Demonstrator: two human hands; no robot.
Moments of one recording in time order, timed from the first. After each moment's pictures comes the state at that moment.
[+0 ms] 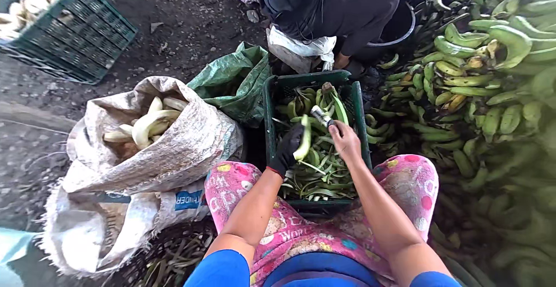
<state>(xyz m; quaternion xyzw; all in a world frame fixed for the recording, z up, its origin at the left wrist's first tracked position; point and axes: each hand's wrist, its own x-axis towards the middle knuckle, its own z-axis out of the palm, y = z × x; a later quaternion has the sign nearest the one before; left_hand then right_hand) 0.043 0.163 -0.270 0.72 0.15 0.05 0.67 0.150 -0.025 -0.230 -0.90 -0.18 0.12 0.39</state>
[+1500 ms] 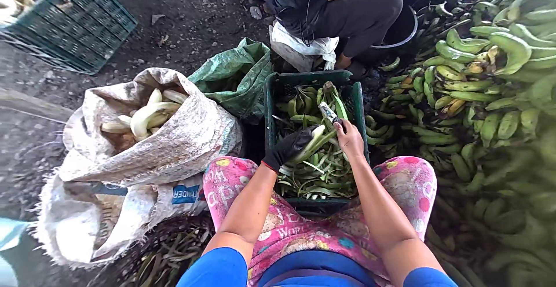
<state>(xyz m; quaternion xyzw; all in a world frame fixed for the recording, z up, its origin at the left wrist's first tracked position) 0.050 0.166 -0.225 0.79 0.00 -0.05 0.61 0.161 -0.027 -0.231 -0.91 -0.14 0.14 0.37</state>
